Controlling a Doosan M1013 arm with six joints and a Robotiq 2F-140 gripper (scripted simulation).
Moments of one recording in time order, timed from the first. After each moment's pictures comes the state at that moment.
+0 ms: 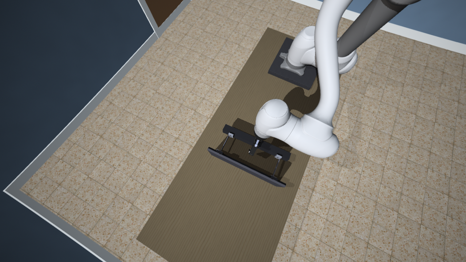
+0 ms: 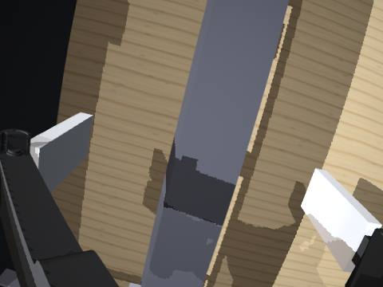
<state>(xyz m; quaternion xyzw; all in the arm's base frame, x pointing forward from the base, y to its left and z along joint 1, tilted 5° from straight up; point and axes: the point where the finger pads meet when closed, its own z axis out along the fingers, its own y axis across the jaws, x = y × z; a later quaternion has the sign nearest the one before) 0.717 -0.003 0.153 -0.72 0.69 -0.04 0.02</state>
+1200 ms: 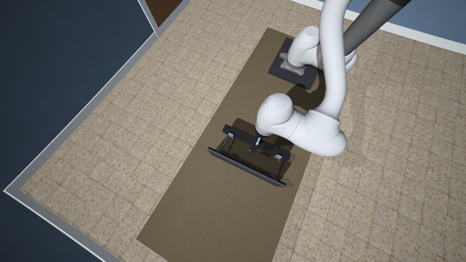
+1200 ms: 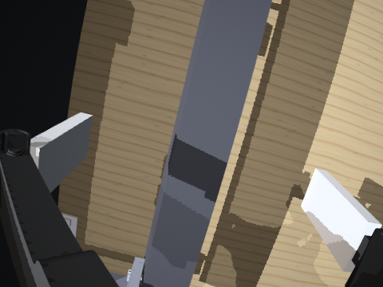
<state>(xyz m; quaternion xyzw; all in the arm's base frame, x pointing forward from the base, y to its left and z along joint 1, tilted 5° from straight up) 0.712 -0.003 0.191 -0.72 0.69 -0.04 0.02</state>
